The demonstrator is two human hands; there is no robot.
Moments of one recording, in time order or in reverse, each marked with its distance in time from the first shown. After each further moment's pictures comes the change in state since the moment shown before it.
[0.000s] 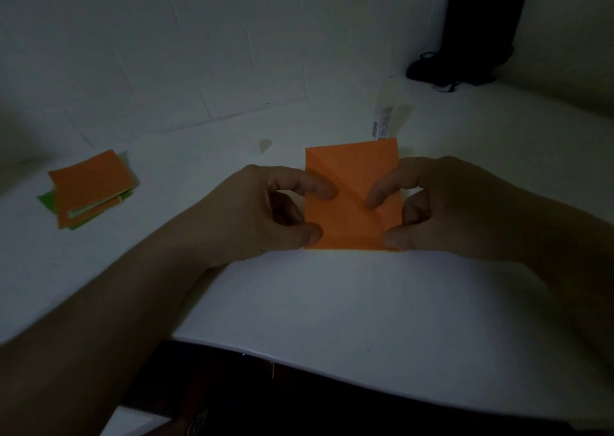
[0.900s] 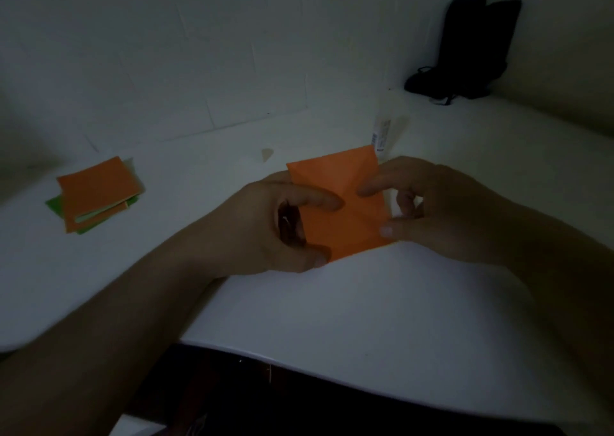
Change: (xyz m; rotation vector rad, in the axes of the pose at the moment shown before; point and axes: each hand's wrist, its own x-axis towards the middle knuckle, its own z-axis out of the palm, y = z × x) left_hand 0.003 -0.009 0.005 0.056 -0.031 0.169; right_hand 0.000 0.007 0.008 -0.098 0.228 -0.109
